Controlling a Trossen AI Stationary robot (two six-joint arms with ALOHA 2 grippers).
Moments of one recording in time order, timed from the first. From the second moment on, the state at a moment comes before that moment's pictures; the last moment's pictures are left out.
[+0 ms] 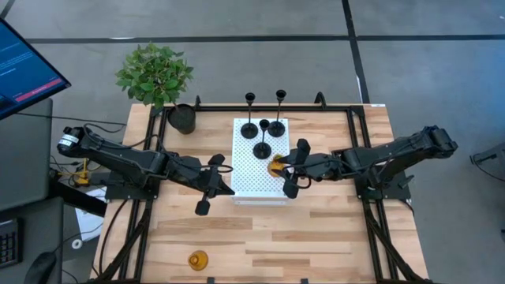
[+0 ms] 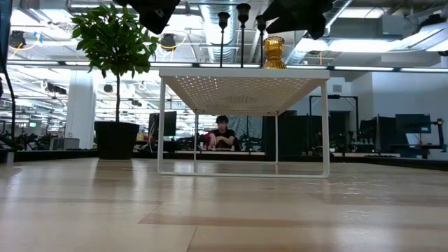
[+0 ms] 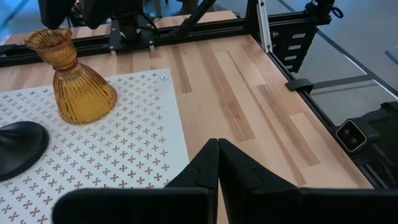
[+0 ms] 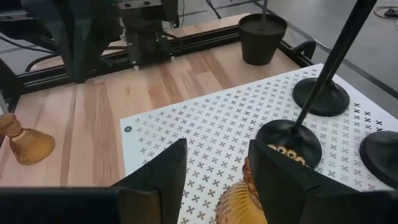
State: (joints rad) left arm -0.26 0.98 0.82 -0.11 -0.03 0.06; right arm 0.23 1.28 0.99 -0.22 0.46 0.33
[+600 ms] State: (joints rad) left arm -0.26 0.98 0.82 -0.11 -0.03 0.06; right arm 0.35 1.10 0.99 -0.33 0.46 0.30
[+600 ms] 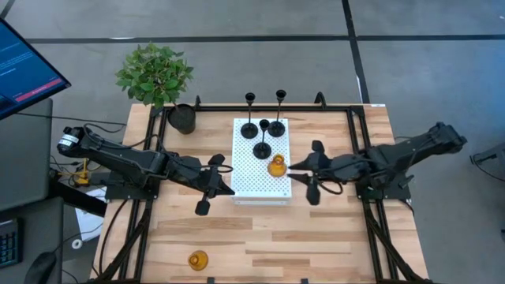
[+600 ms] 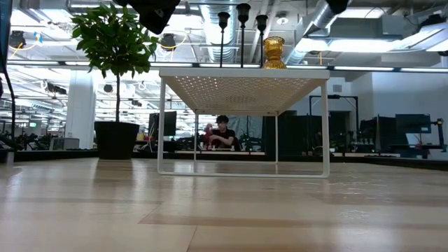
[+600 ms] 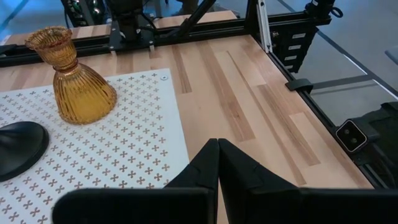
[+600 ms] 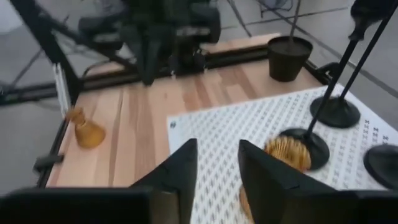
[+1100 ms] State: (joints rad) left arm -0.32 0.98 0.82 -0.14 0.18 0.06; right arm 0.56 1.13 0.99 -0.55 0.51 0.37
